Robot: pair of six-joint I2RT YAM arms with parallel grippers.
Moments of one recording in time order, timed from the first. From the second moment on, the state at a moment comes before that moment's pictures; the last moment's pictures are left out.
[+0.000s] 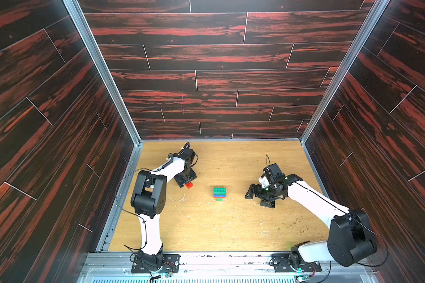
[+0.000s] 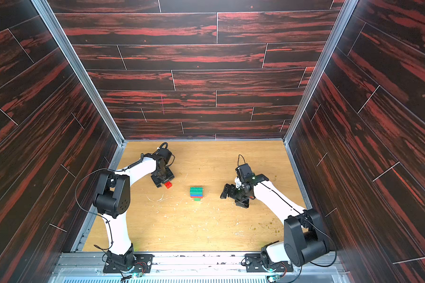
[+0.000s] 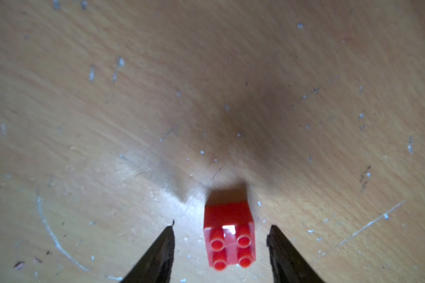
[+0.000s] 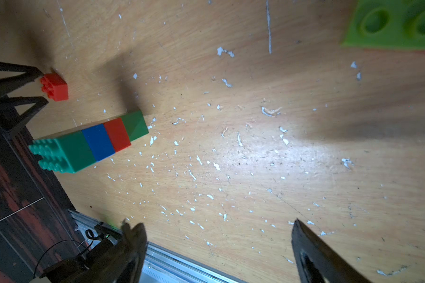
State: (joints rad) left arm -0.27 2.02 1.47 -0.86 -0.05 -0.92; right arm 0.40 1.42 0.96 -0.80 -0.38 0.65
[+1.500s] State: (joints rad) left arm -0.32 2.05 1.49 -0.88 -0.04 -0.86; right arm 0.40 1.44 0.97 -0.80 -0.37 0.66
